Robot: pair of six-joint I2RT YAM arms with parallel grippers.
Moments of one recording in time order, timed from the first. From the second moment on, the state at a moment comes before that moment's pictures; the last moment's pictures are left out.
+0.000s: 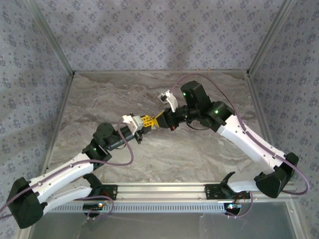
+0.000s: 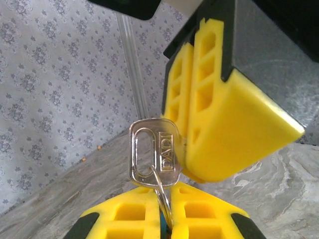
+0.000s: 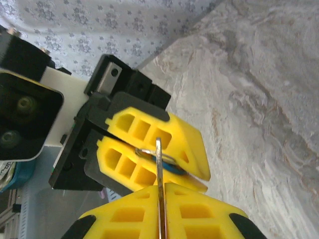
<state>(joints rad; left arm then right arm) -0.81 0.88 0.53 0.43 0.24 0.12 0.75 1.31 1.40 -0.67 -0.62 0.18</state>
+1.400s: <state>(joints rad) -0.83 0.87 0.54 0.42 0.17 0.09 0.87 1.23 1.22 -0.34 -0.41 0.30</state>
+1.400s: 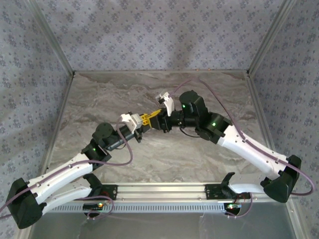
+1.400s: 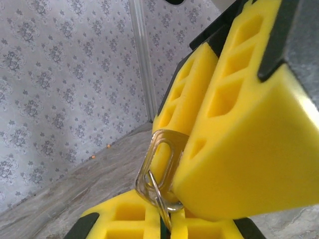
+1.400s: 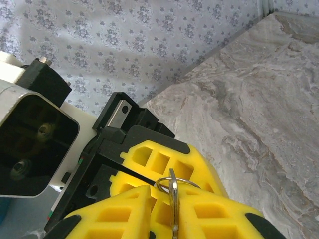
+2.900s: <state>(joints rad) -0.84 0.86 0.53 0.43 0.17 0.08 1.01 1.09 1.00 -0.12 -0.05 0.30</state>
